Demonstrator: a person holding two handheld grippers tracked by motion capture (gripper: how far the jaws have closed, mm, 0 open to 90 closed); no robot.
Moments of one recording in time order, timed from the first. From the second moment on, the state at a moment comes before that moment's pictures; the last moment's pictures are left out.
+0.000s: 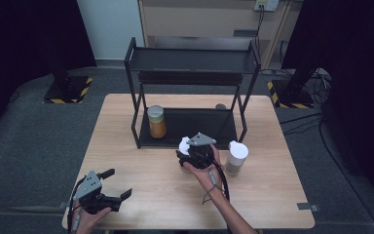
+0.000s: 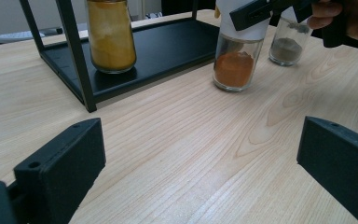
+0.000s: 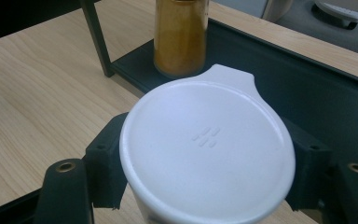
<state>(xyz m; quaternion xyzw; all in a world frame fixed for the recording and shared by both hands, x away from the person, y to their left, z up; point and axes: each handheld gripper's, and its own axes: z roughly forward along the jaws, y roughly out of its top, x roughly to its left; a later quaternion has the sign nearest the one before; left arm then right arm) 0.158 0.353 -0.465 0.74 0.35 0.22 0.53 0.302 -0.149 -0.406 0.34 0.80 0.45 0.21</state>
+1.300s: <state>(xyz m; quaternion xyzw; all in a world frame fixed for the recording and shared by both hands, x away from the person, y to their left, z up) 0.160 0.355 -0.467 0.74 0.35 0.22 0.53 0.345 -0.146 -0.354 0.32 0.81 0.45 0.20</state>
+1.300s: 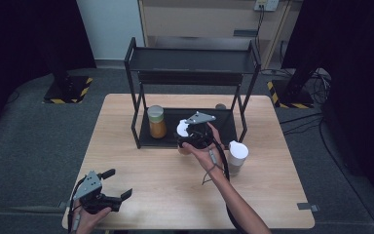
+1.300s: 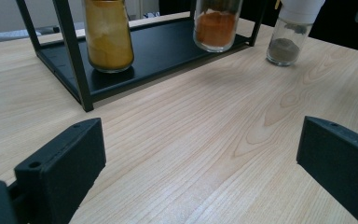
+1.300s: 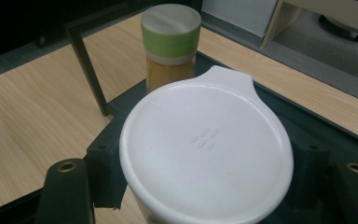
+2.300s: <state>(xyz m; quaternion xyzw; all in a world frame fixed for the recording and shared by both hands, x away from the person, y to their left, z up) 0.161 0.356 -0.468 0.74 0.35 0.21 0.54 0.404 -0.118 -0.348 0.36 0.79 0.44 0.22</state>
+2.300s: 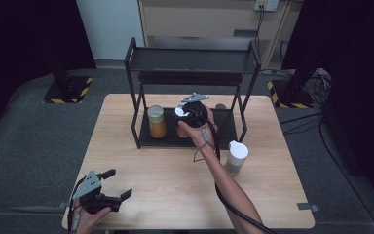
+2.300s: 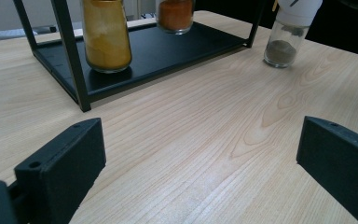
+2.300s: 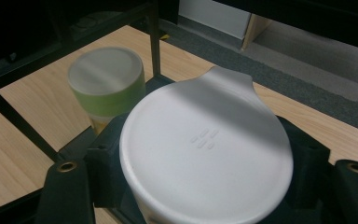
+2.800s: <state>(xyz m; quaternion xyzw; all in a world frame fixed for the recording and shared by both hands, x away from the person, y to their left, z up) 0.161 0.356 -0.468 0.74 0.35 0.21 0.54 0.421 -0.111 -0.368 0.37 0.79 0.43 0.22</state>
